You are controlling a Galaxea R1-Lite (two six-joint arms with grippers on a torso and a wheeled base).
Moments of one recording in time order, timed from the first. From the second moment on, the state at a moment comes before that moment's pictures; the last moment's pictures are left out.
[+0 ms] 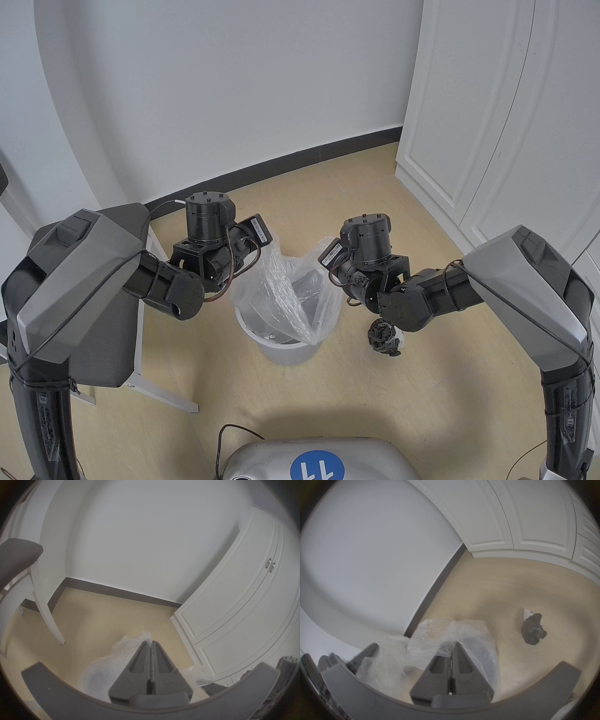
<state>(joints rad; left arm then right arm) -0.42 2.27 -1.36 -0.77 0.12 -0.55 0.61 2.37 -1.54 -0.50 -0.38 0.93</state>
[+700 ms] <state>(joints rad) -0.48 2.41 -1.38 -0.87 0.17 -0.56 0.61 2.38 -1.29 -1.15 -0.38 0.63</state>
